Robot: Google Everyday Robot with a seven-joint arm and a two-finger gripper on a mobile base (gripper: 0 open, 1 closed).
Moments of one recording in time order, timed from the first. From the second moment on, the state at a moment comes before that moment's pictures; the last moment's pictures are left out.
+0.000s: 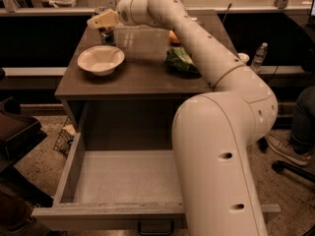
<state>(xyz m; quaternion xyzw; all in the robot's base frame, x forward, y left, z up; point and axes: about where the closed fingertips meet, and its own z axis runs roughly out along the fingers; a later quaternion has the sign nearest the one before) 0.890 0.149 0.937 -0.38 0.68 0.26 0.57</state>
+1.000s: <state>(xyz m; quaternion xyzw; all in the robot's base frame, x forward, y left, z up) 0.901 0.166 0.901 -0.35 0.70 0.29 0.55</state>
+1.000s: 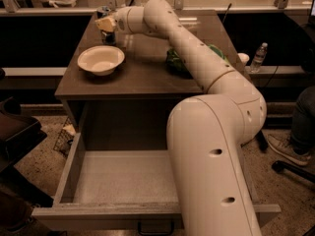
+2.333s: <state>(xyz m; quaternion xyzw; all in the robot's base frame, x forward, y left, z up) 0.893 0.179 0.948 -0.39 0.69 0.27 0.55</state>
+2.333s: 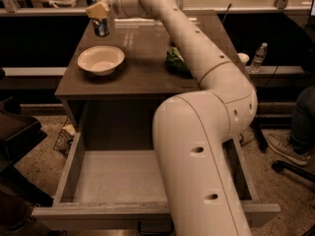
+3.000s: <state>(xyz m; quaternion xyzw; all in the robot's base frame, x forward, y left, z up) 0.852 0.112 1.057 -0.39 0.66 0.25 0.59</state>
